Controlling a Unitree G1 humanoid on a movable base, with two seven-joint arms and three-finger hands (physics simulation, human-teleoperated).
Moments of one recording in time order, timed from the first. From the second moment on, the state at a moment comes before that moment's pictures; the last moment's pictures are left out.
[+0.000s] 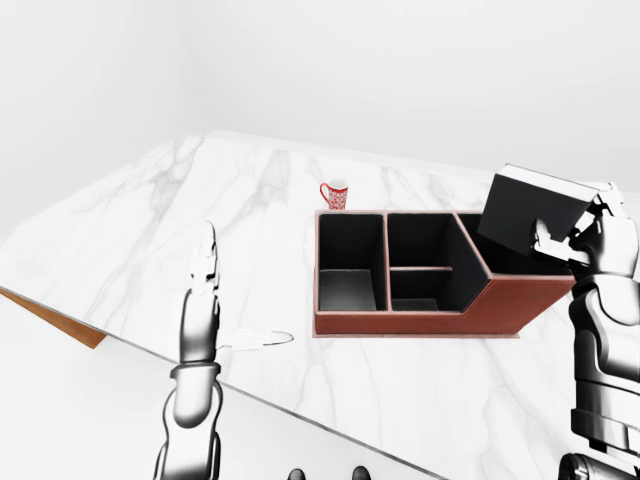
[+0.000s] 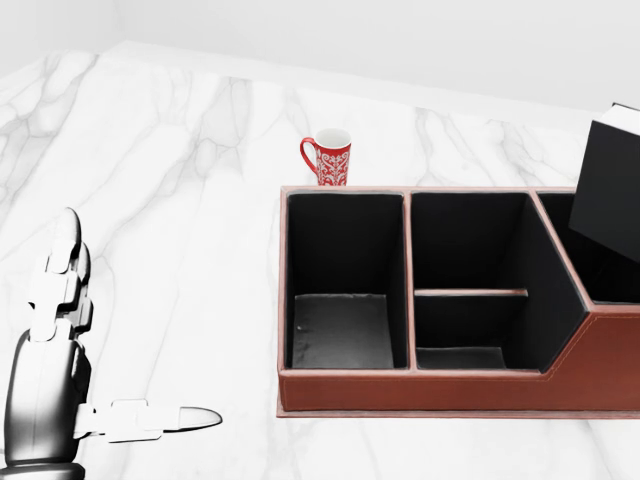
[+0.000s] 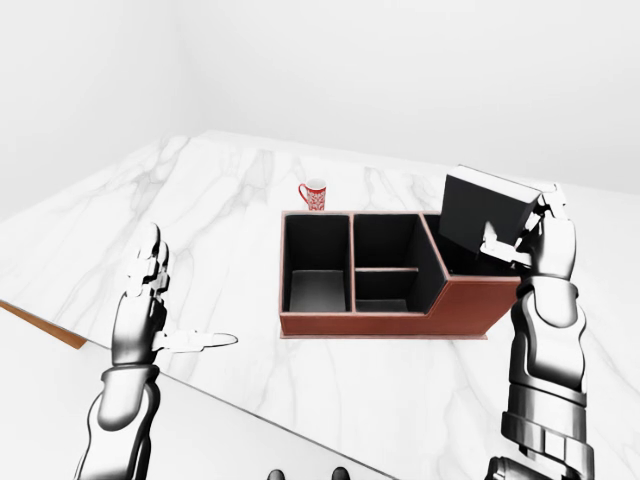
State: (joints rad) left arm 0.15 0.01 0.05 -0.39 0.26 -0.09 -0.01; right arm -0.31 -0.49 -0.47 0.14 0.17 0.09 0.05
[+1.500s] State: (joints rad) left arm 0.15 0.02 0.04 -0.34 0.28 -0.09 0.00; right arm -0.37 -0.52 -0.42 0.33 0.15 -0.01 0.04
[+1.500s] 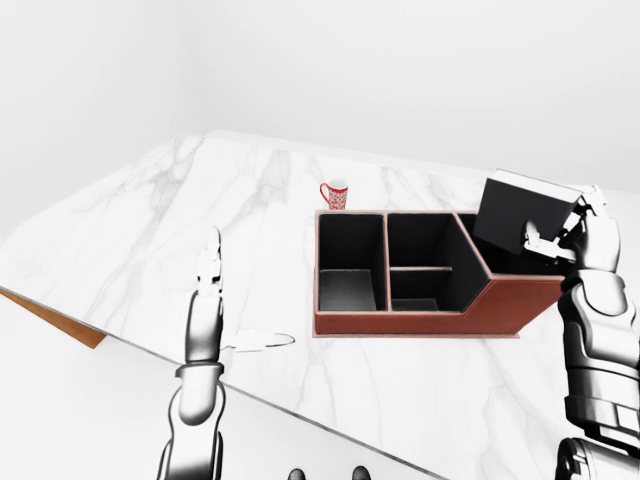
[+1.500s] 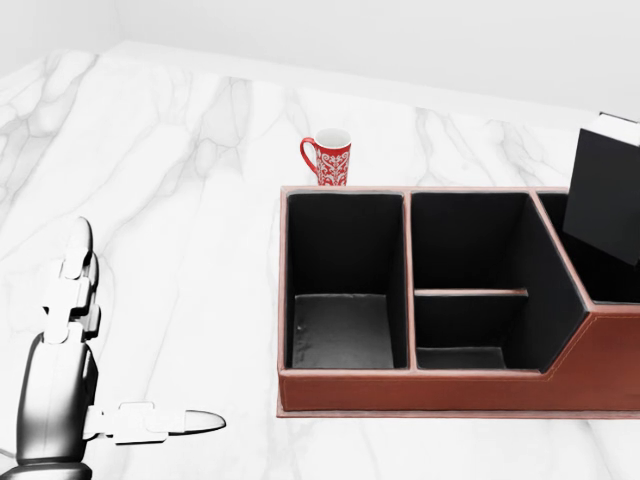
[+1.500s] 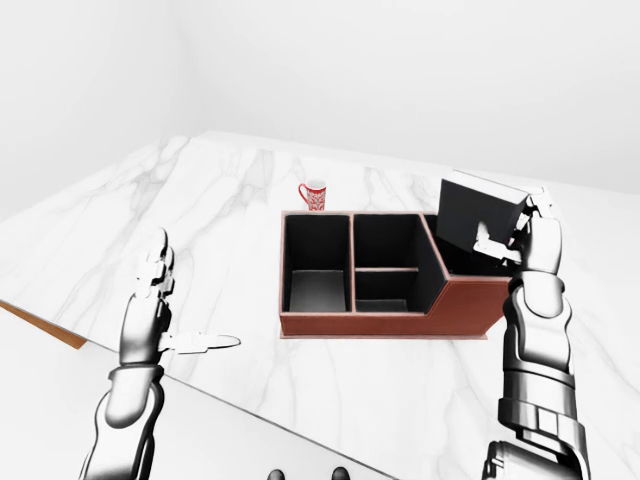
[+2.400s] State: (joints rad) left arm 0.15 0.02 0.04 -0.34 0.29 -0.09 0.00; right arm -0.39 -0.54 -0.40 0.49 0.15 -0.09 0.04
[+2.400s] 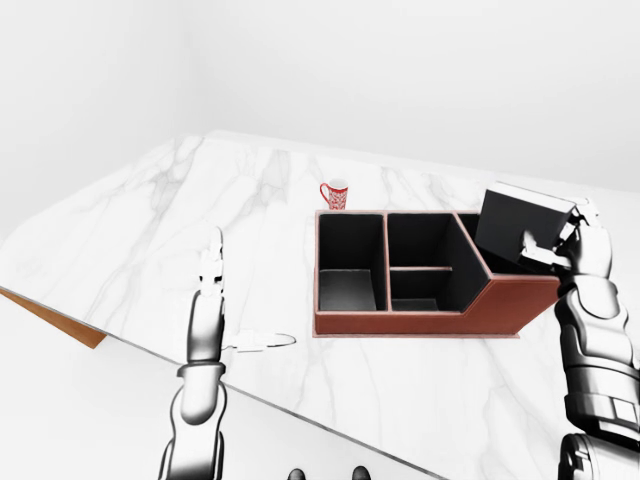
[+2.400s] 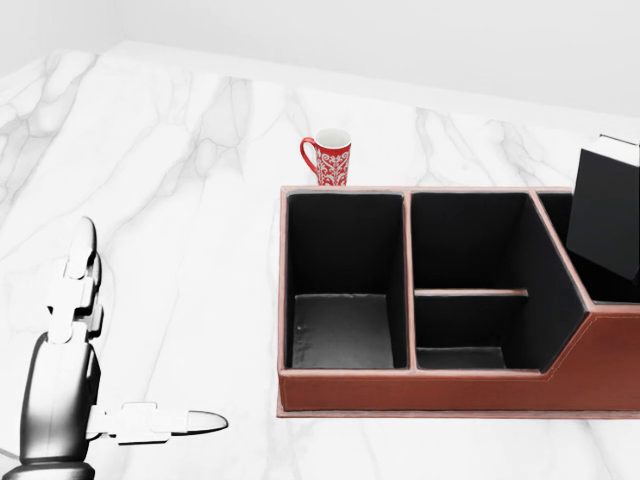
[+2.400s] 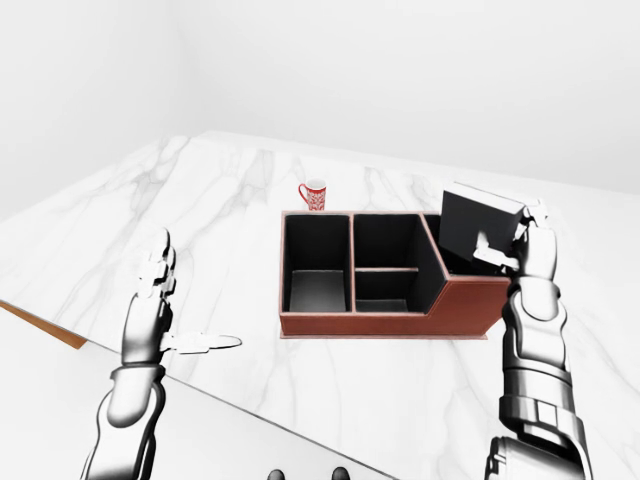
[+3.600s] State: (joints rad) left arm 0.15 0.02 0.03 -0.32 0.31 -0.09 0.01; right arm -0.40 -0.55 -0.39 0.55 0.14 -0.09 0.02
